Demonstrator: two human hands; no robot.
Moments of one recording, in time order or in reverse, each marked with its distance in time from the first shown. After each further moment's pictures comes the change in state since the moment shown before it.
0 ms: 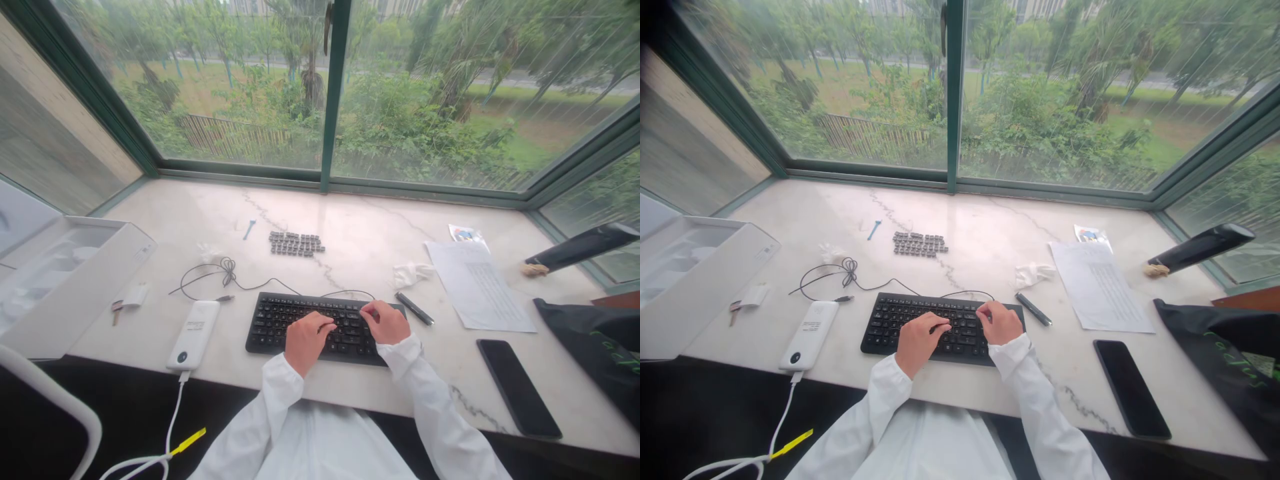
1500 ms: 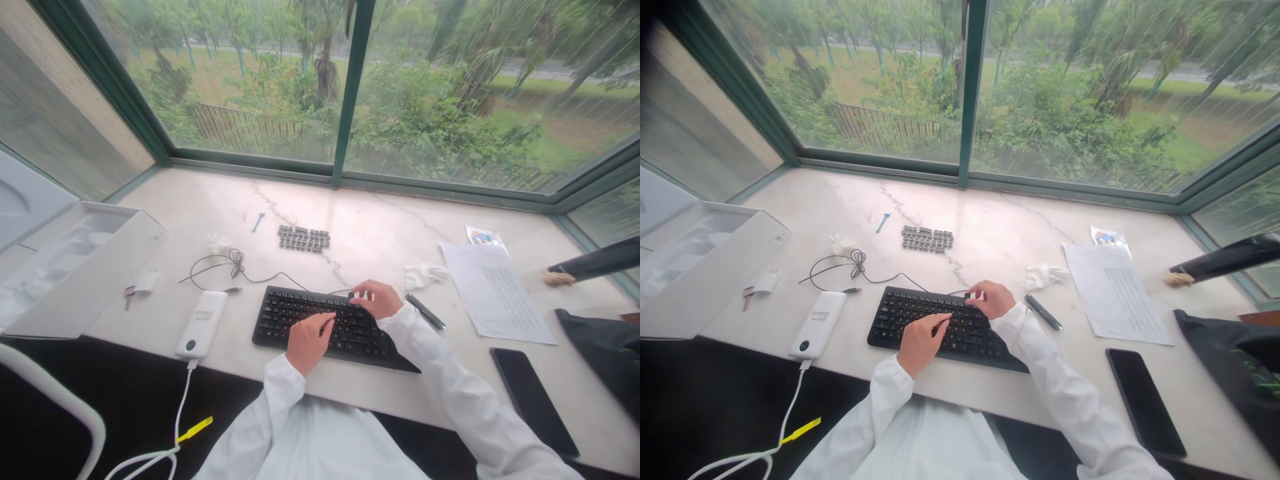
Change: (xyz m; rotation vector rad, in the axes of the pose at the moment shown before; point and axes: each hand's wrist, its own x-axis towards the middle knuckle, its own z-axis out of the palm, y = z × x) left_hand -0.010 -0.010 0.000 -0.063 0.064 0.020; right_hand 0.068 0.003 0.014 0.226 -0.178 -0.428
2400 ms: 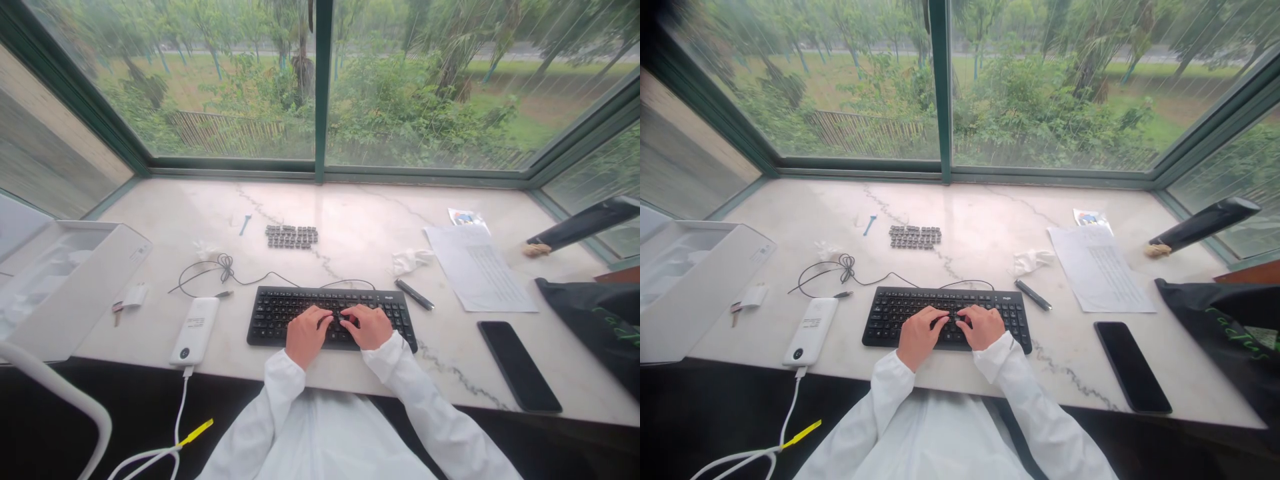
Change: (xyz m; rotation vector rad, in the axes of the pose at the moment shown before) left_hand 0.002 0.005 0.006 0.110 -0.087 0.007; right_hand -0.076 -0.046 0.044 -0.187 0.086 0.222
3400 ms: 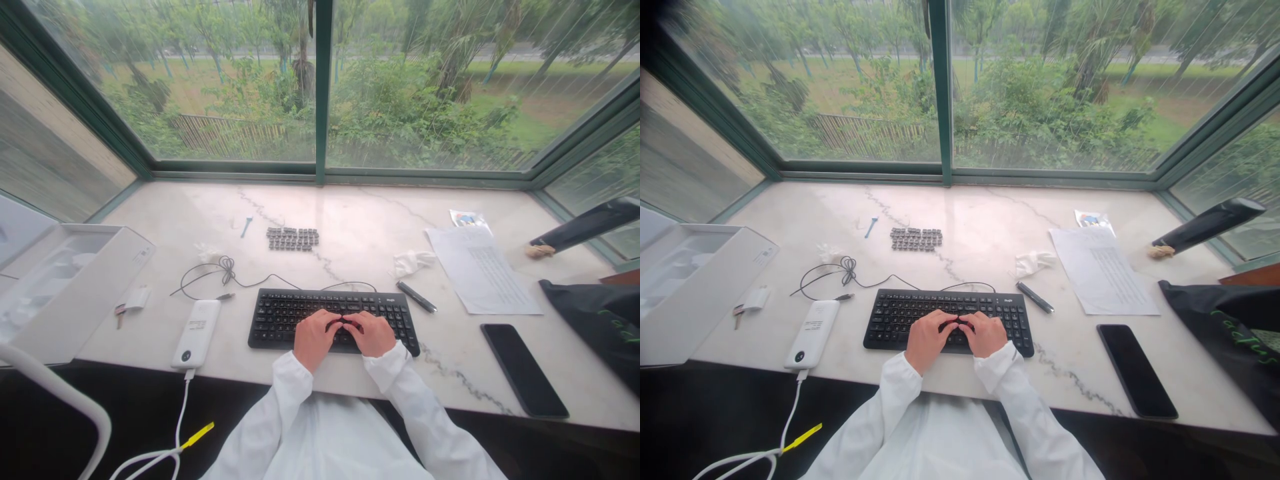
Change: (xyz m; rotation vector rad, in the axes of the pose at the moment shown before) left_hand 0.003 0.006 0.011 -0.043 -0.035 0.044; right_hand -0.010 0.003 0.009 -0.022 0.022 0.050
